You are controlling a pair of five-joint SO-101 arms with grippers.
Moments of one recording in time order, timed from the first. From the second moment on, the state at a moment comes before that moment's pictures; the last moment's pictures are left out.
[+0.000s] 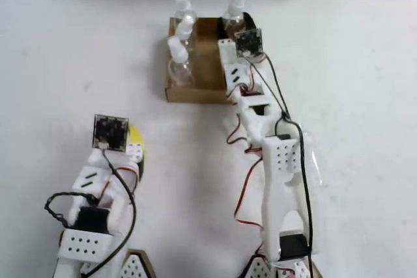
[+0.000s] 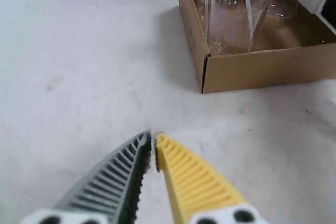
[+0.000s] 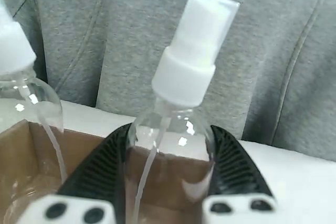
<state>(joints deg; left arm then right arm) 0.9 -85.8 97.6 27.1 0.3 -11.9 53.4 -7.2 -41.5 8.6</state>
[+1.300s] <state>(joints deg) 0.9 -85.8 97.6 27.1 0.3 -11.7 52.7 -0.3 -43.2 8.6</state>
